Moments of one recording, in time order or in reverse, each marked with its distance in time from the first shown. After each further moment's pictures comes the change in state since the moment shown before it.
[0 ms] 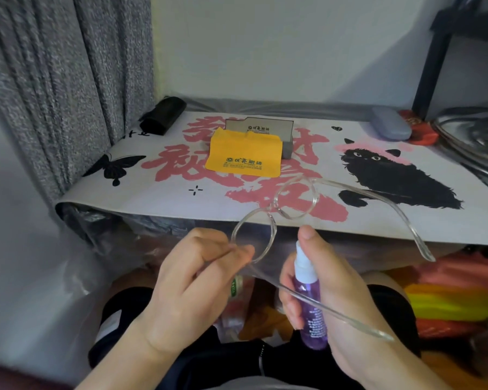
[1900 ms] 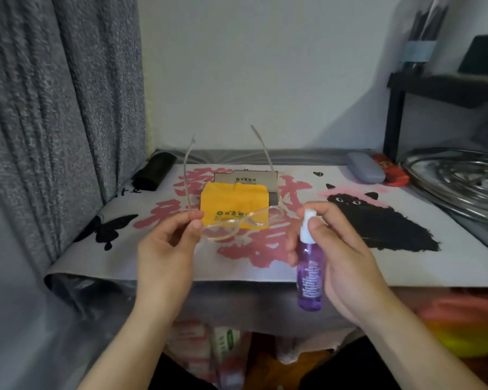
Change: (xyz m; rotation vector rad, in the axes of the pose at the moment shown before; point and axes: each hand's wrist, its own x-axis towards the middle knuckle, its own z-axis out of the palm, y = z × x) left_hand 0.095 -0.036 -0.004 -0.357 0.266 -0.775; right_hand 0.059 -0.055 -0.041 0.205 0.003 -0.496
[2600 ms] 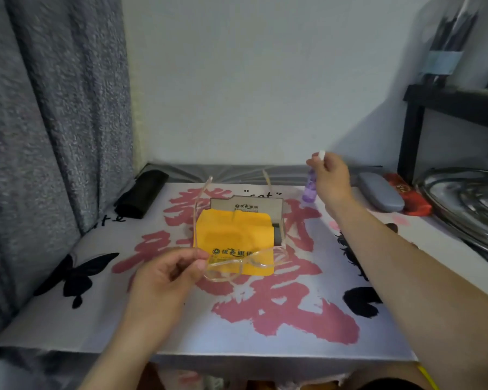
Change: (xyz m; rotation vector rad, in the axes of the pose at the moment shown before) left_hand 0.059 -0.019 0.010 0.114 -0.231 -0.099; right_hand 0.282 0.057 -0.107 -0.607 0.522 -0.036
